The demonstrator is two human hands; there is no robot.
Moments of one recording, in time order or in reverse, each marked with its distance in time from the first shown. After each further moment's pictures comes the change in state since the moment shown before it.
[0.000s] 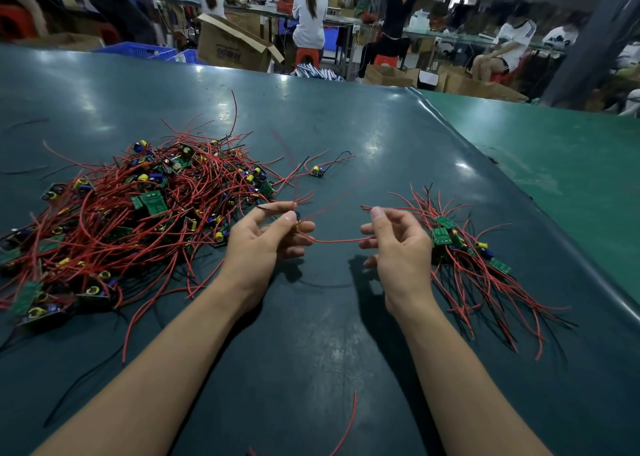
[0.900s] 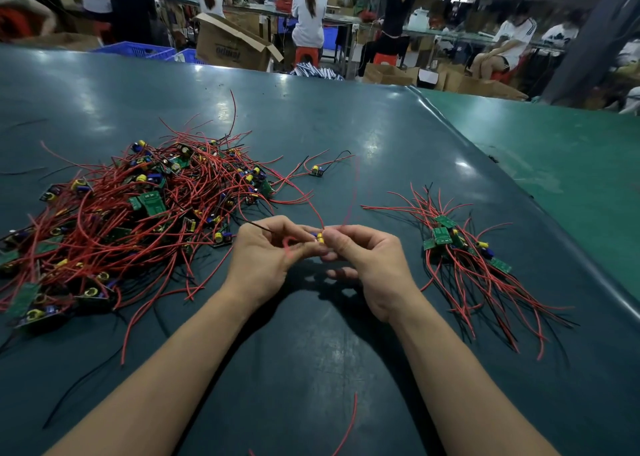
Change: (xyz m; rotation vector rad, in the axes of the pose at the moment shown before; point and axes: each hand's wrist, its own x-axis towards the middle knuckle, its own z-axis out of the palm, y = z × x) left_hand -0.004 -0.014 0.000 0.230 -0.118 0.176; right_hand -0.013 -0.002 0.011 0.068 -0.388 0.206
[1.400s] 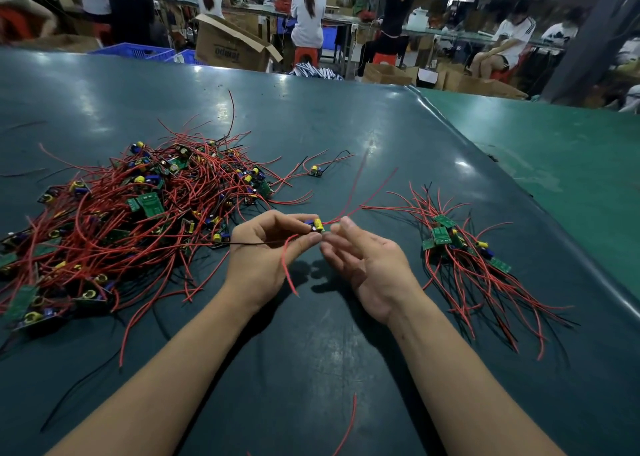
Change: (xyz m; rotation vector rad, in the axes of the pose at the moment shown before) left_hand 0.001 0.003 0.001 0.029 0.048 0.118; right_hand 0.005 -0.003 0.003 0.435 0.081 0.172
